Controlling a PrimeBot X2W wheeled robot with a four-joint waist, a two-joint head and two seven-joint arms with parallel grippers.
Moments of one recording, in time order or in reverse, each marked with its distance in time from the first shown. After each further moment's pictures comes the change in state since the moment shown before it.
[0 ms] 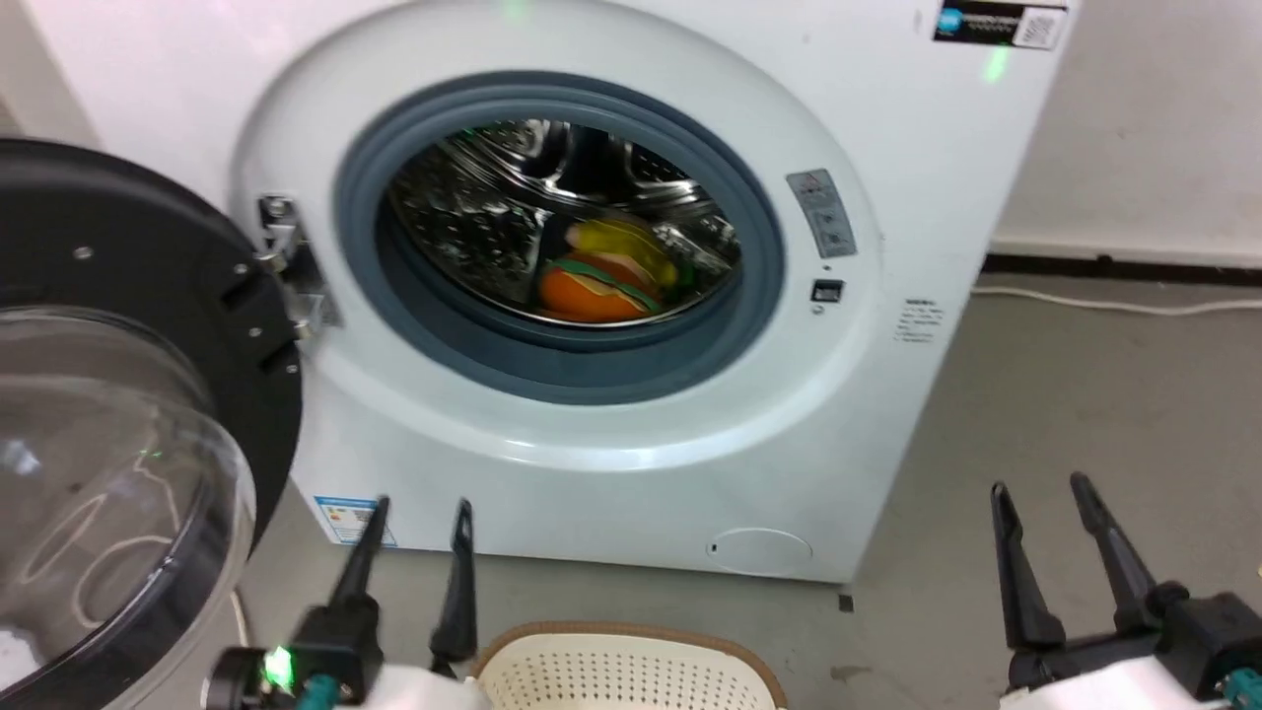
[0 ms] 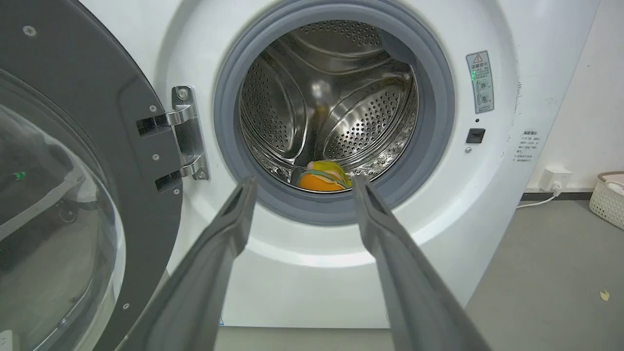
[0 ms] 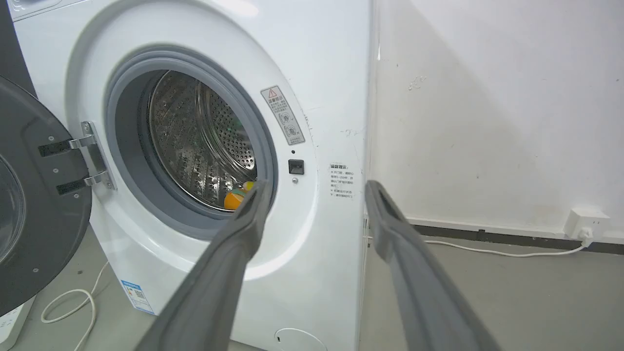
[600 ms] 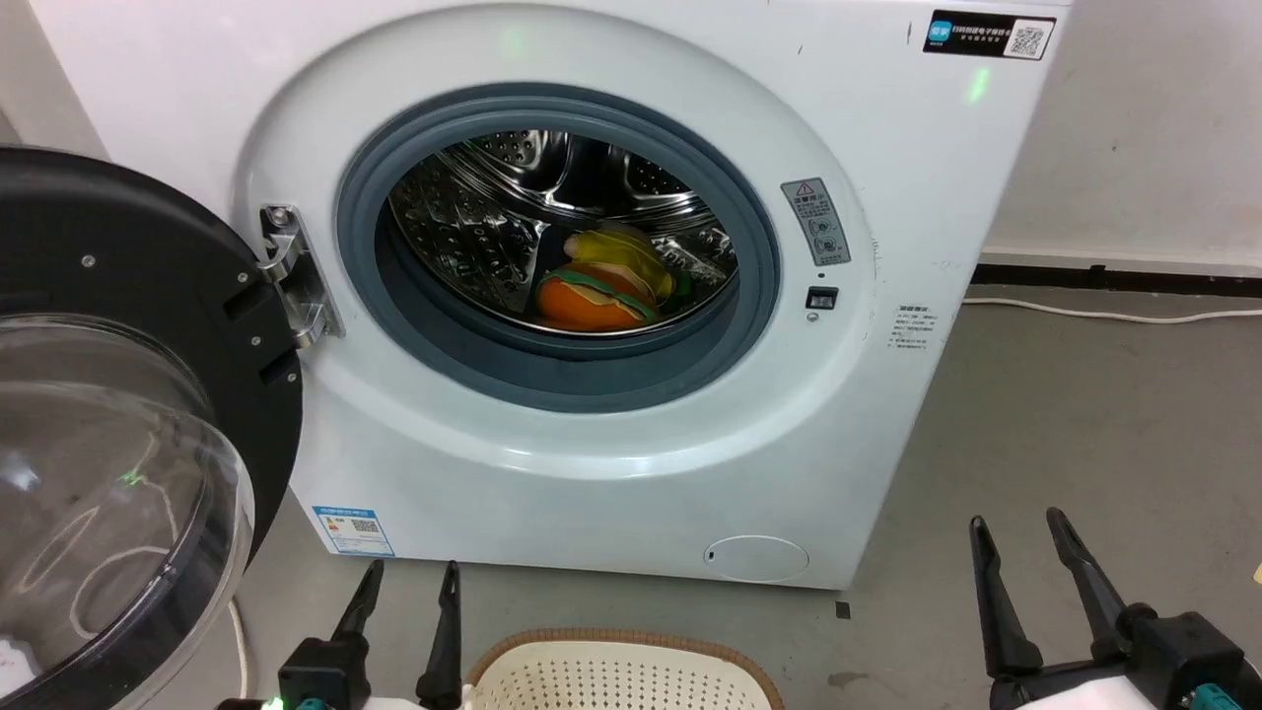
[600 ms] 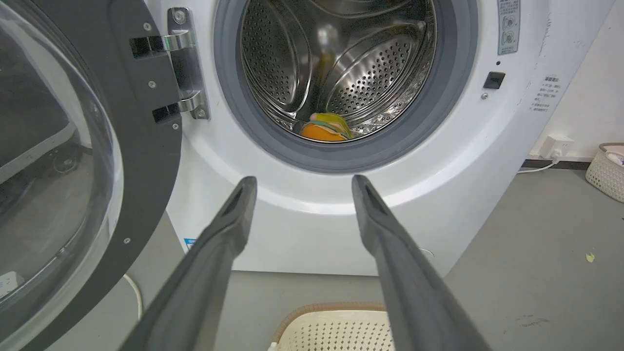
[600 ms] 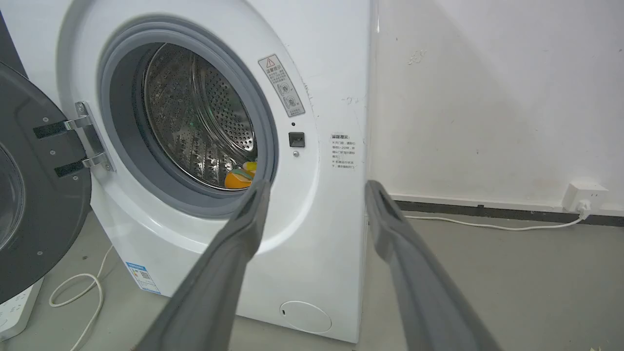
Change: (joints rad) left arm 0.037 -0.028 0.051 0.139 -0.012 -0.064 0.000; right arm 0.029 0.000 0.035 0.055 0.011 0.000 0.000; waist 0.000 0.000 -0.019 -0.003
